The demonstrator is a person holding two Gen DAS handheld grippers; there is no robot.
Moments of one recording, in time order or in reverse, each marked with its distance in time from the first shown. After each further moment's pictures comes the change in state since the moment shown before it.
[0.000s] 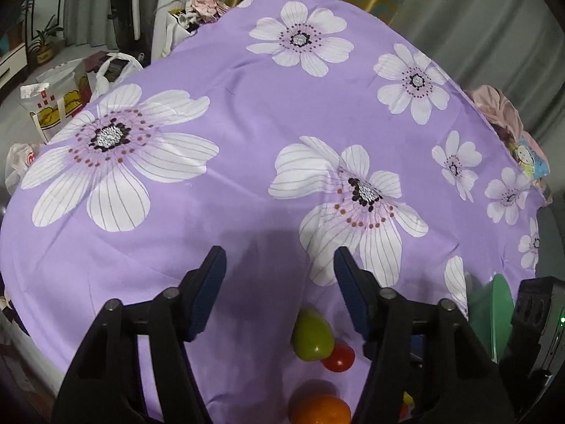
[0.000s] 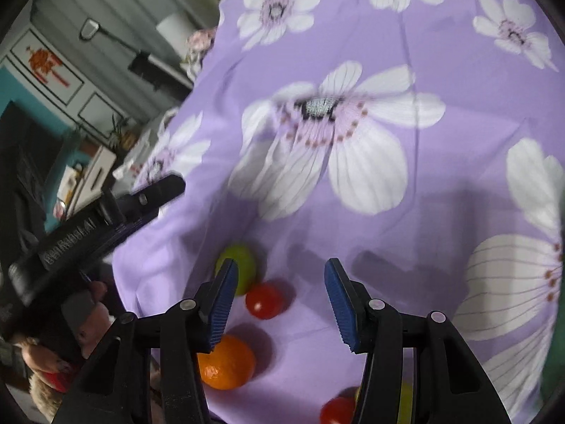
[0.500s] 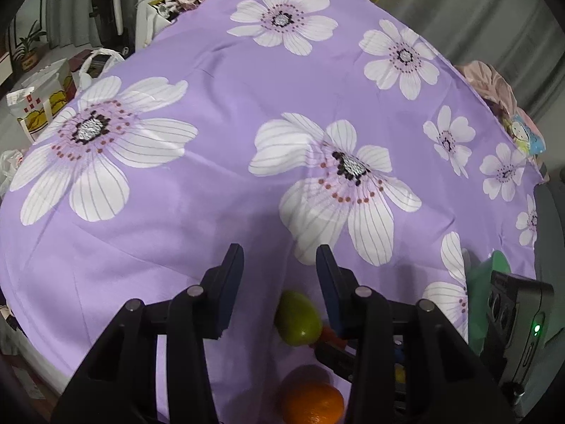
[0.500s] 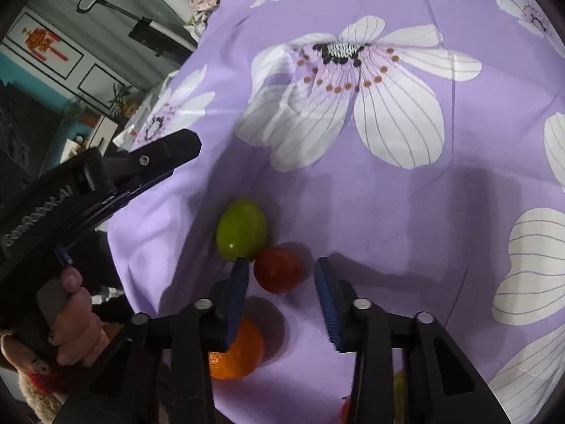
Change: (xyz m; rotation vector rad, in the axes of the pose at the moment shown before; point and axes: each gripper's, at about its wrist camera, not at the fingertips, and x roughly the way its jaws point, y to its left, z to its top) left arm 0.009 -0.014 -0.008 0.055 0.073 -0.021; right arm 0.023 0.006 -0.008 -0.024 0.142 -0.006
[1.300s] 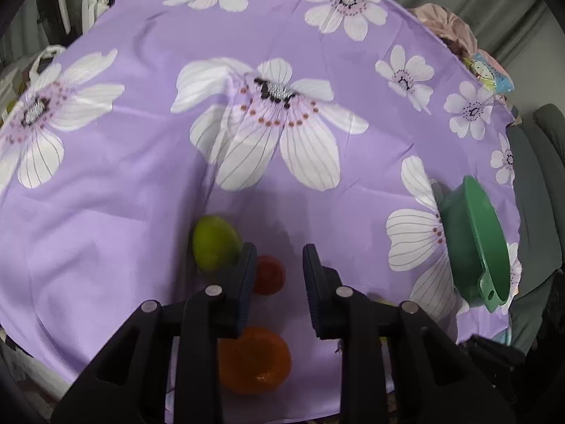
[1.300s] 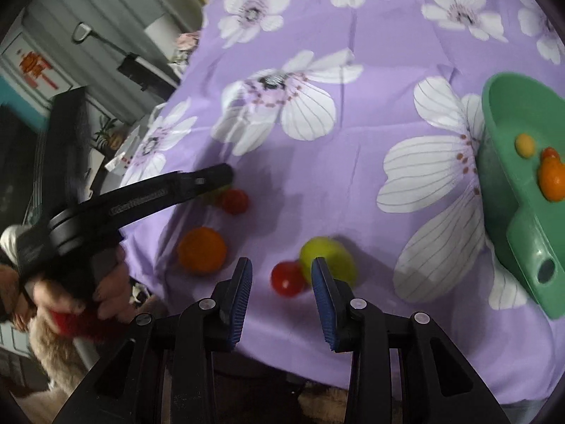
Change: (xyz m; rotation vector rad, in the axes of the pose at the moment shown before) left arm 0.016 -0.041 -0.046 0.128 0.146 -0.112; right arm -0.084 -0.016 -0.077 0.042 -0.172 -0.078
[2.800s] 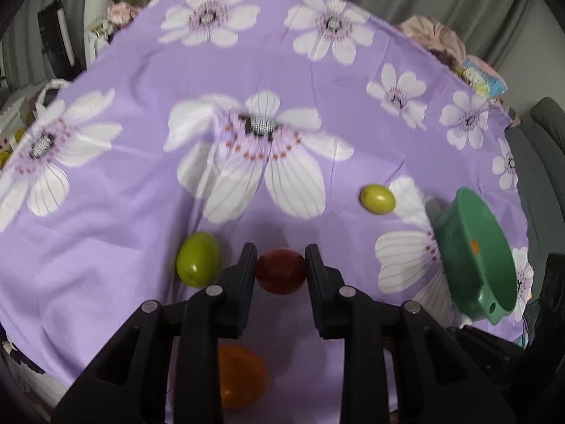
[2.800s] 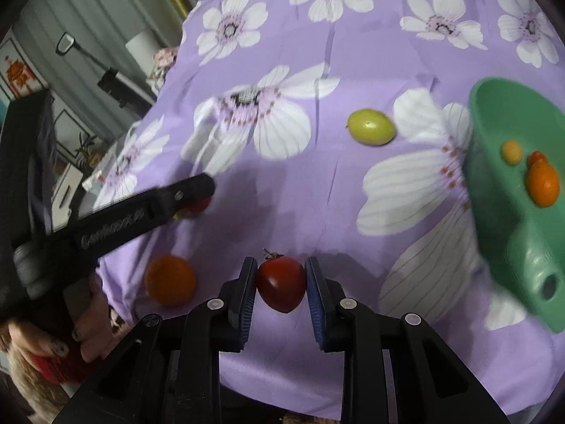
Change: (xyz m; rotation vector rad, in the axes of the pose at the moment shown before) left arm -0.020 -0.028 -0.002 0.060 -0.168 0.049; right arm 0.006 -0.016 0.009 0.066 -0.100 -0.092
